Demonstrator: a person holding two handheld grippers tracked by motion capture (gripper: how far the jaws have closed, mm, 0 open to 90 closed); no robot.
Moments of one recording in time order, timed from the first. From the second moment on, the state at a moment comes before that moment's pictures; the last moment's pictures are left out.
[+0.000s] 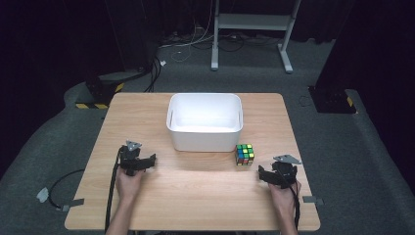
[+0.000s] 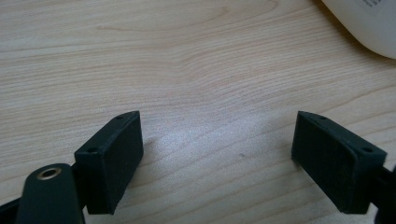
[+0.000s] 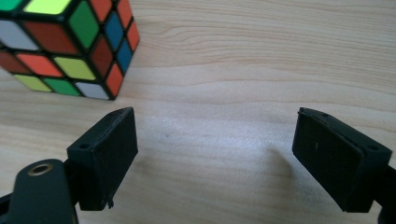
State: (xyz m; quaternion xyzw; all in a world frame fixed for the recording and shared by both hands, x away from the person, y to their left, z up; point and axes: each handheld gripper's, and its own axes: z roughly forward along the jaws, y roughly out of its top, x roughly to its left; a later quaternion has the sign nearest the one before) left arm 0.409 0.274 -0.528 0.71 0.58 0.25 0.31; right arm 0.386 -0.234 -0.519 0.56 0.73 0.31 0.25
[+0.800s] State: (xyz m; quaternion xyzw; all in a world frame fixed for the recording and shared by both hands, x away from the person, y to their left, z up) left arm 0.409 0.274 -0.528 0.71 0.58 0.25 0.31; right arm 0.358 -0.219 -0.513 0.51 0.75 0.35 0.24
